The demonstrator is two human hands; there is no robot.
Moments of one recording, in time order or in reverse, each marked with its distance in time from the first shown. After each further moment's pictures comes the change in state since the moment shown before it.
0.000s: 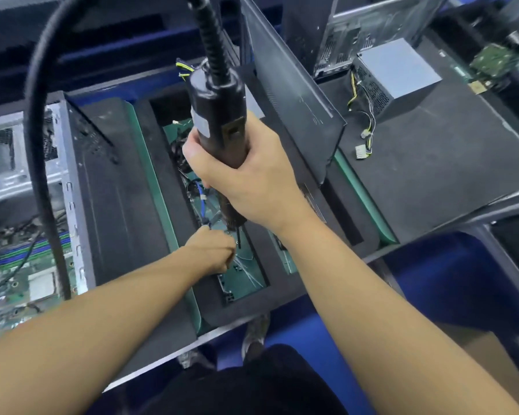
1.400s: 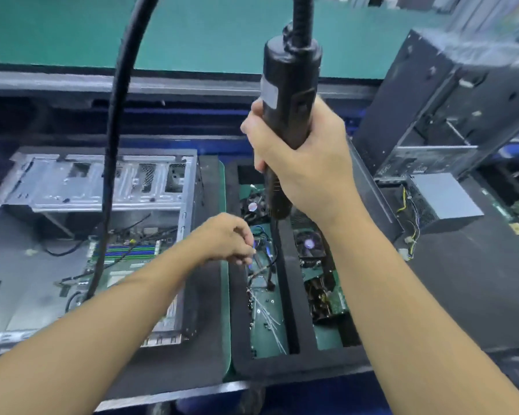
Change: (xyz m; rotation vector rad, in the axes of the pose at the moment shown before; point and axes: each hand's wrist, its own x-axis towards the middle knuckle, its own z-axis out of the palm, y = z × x) left_hand -0.116 -0.095 -0.066 -1.593 0.413 -0.312; right_hand 0.052 -0.115 0.061 -0.056 -0.133 -0.319
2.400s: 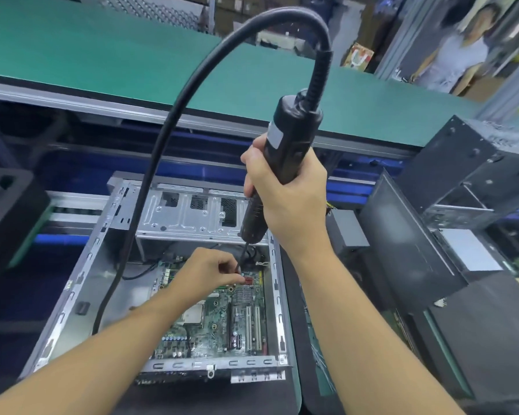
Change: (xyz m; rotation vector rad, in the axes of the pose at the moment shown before) left_hand -0.057 -0.136 -0.152 0.239 0.336 0.412; right_hand 0.022 -0.023 0.219 0.069 0.115 0.031
